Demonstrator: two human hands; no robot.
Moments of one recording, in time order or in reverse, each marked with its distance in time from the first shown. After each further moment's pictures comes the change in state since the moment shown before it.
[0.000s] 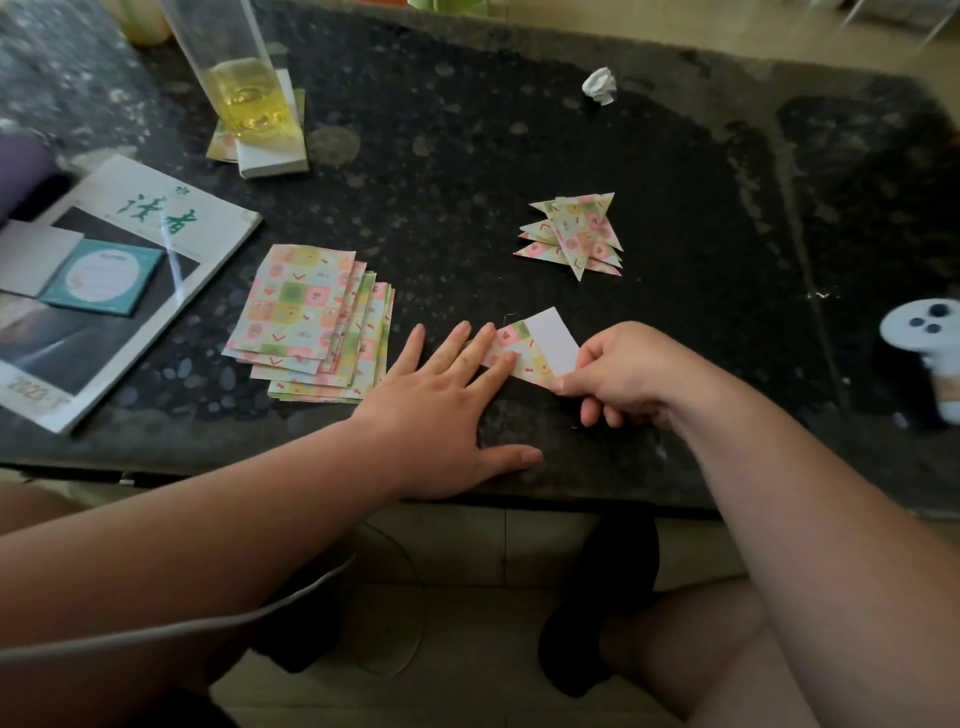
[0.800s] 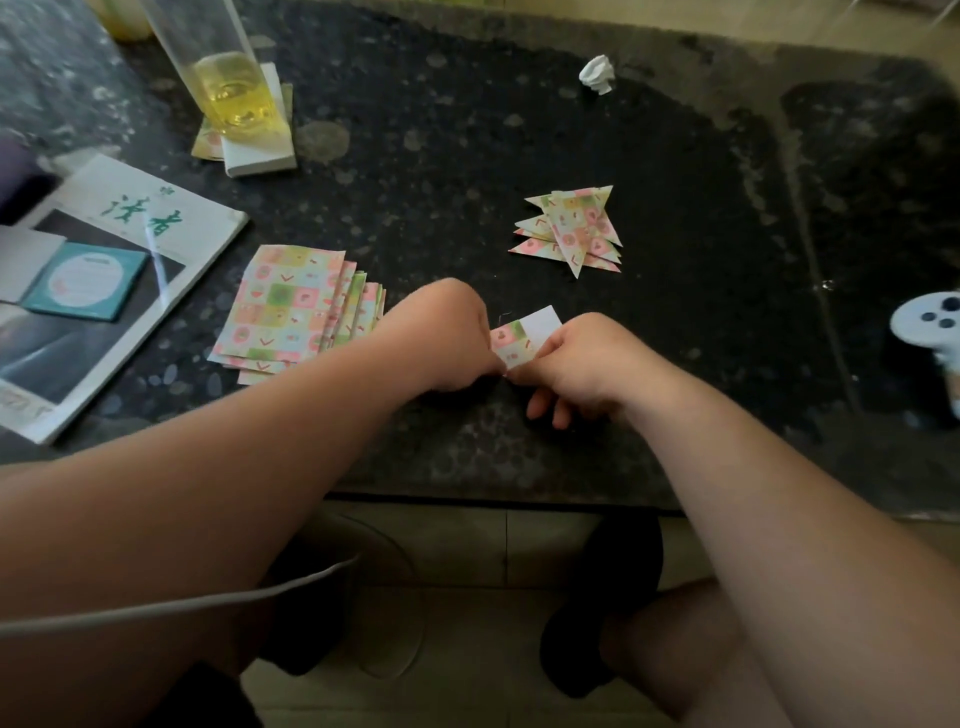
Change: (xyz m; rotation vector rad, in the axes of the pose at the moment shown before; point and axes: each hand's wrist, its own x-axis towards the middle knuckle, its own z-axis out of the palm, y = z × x) left_hand 0.050 -0.007 -0.059 -0.421 0.028 -0.334; right_hand 0.003 -0.021 0.013 0.093 -0.056 -0.070
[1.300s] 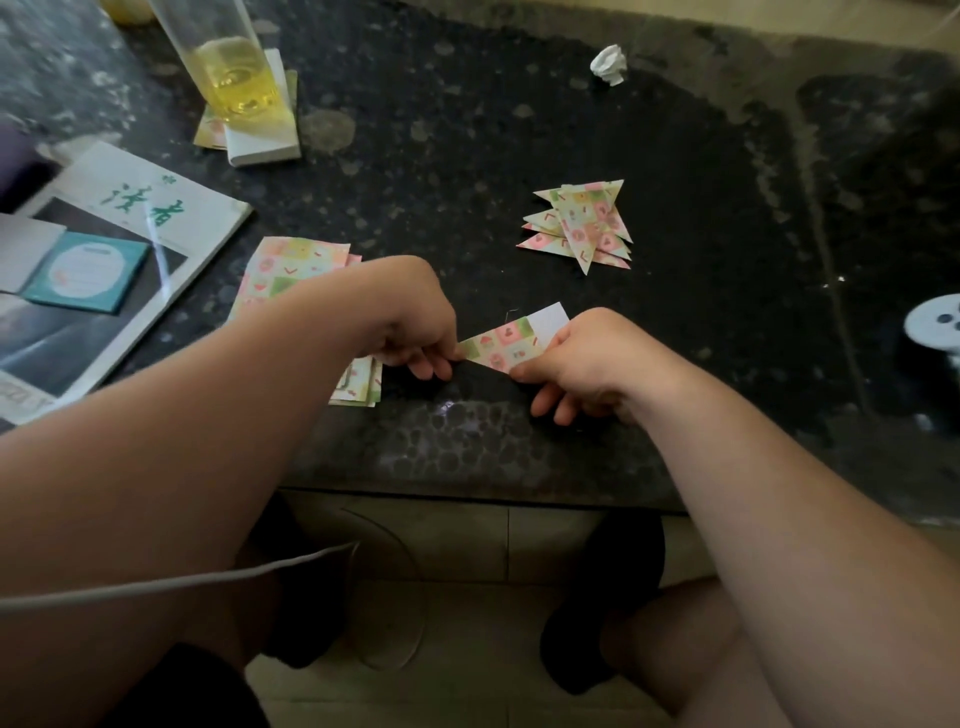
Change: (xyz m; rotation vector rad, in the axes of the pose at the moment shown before) left_hand 0.011 -0.020 -0.027 -0.342 -0.353 -0.303; right_hand 0.005 -0.006 0.001 0.026 -0.008 0.085
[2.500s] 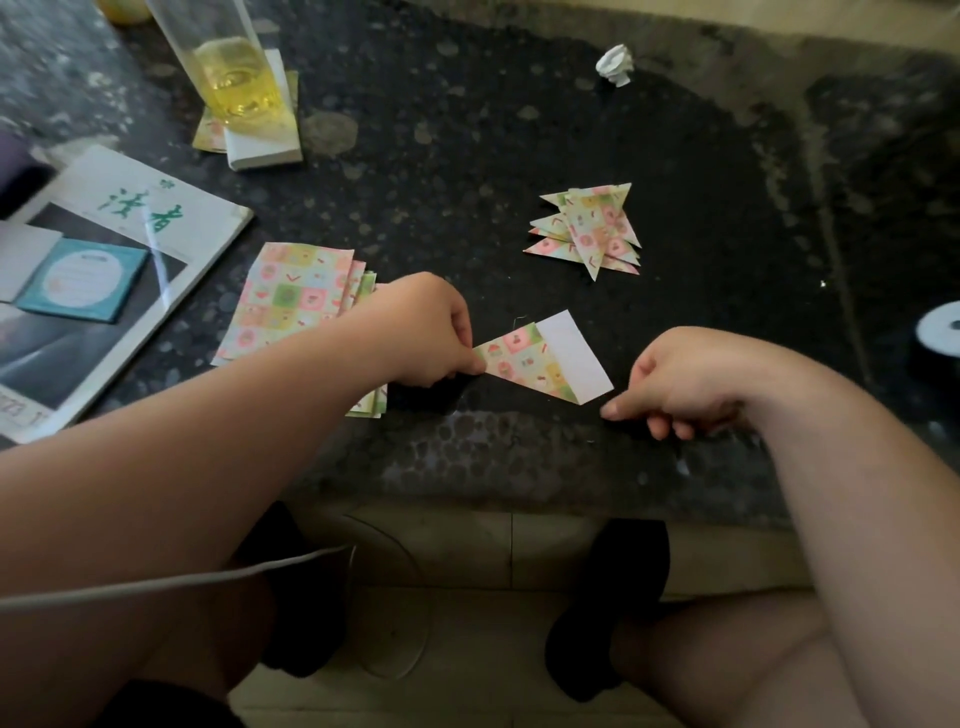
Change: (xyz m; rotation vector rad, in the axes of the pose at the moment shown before) left_hand 0.001 -0.016 0.009 0.216 0.279 0.318; right_hand -0.002 0.036 -0.051 -0.356 -0.049 0.085
